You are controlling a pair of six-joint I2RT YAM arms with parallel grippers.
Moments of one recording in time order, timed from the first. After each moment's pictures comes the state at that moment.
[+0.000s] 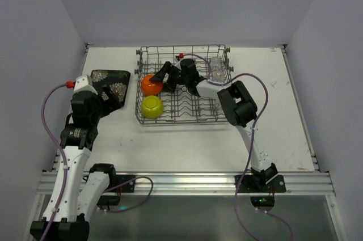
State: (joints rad) left arm -0.02 0.72 0.79 -0.57 -0.13 -0.43; right arm 0.59 2.41 1.70 0.34 -0.53 1.13
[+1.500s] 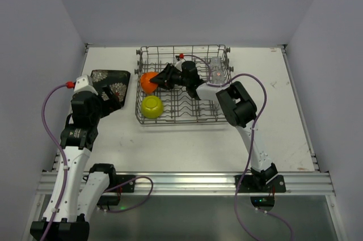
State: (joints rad) left arm -0.02 0.72 0.79 -0.56 -0.13 -0.42; right arm 0.60 2.41 1.63 0.58 -0.57 1.25
